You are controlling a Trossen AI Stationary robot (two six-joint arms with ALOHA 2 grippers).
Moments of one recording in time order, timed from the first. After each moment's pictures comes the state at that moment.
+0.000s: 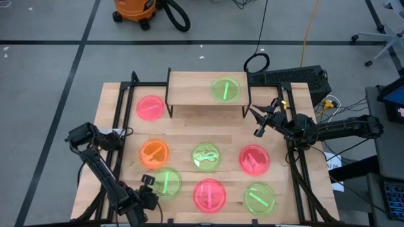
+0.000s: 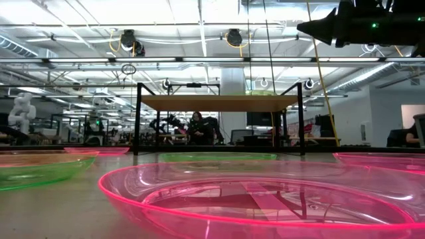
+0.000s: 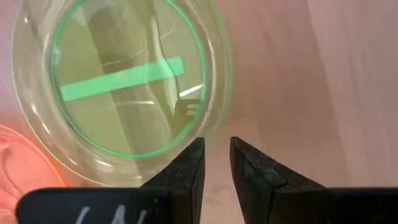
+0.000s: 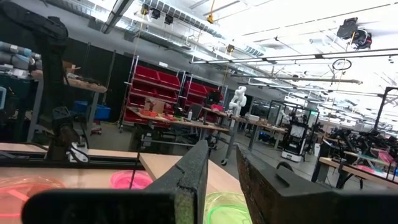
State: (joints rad) left arm -0.99 1.79 1.15 -0.85 -0.24 -0.65; right arm -0.03 0.67 0.13 0.86 0.42 -0.38
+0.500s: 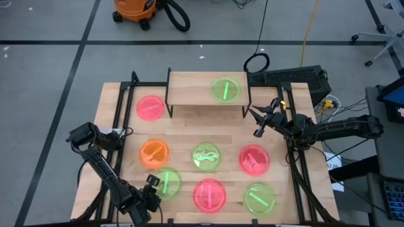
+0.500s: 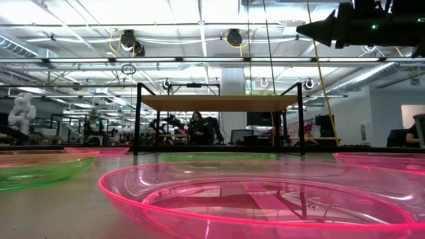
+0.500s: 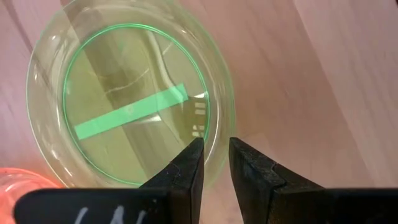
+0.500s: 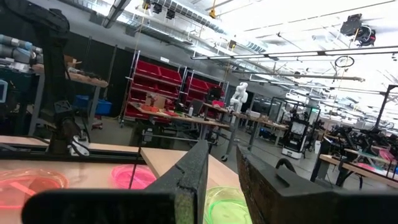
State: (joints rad) left arm -0.96 1.79 1.15 -0.82 -0.25 -0.47; right arm -0.03 0.67 0.13 0.84 0.42 -0.38
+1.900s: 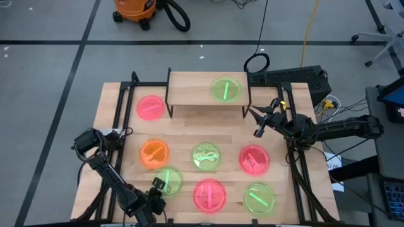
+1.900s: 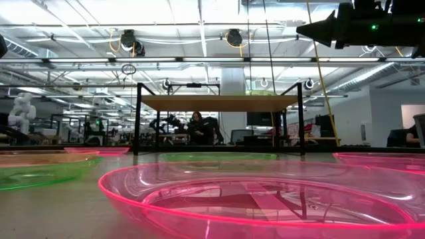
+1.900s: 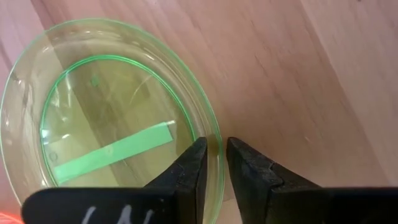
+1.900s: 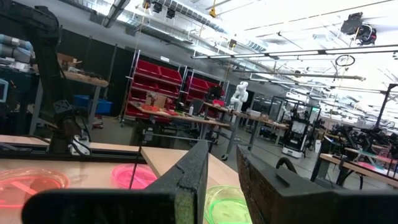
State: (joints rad) left arm -0.93 1.92 1.15 -0.69 -0.32 -0.42; right arm -0.03 0.67 0.13 0.84 0.42 -0.37
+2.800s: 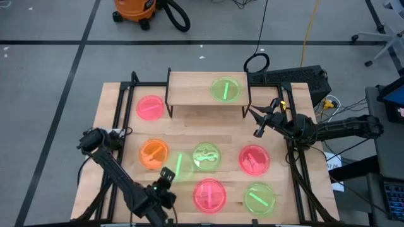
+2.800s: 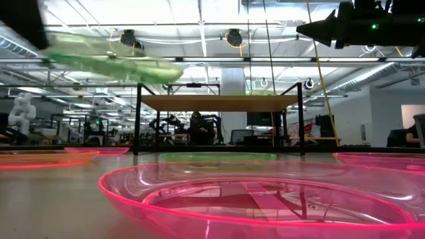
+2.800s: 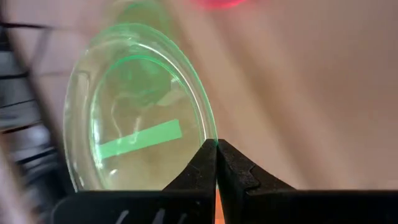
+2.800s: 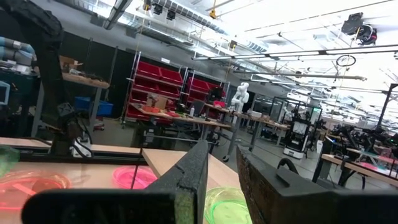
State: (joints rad) left arm -0.81 1.93 1.56 -1.26 -0.59 -0.22; right arm -0.03 0.67 0.13 0.84 0.42 -0.37
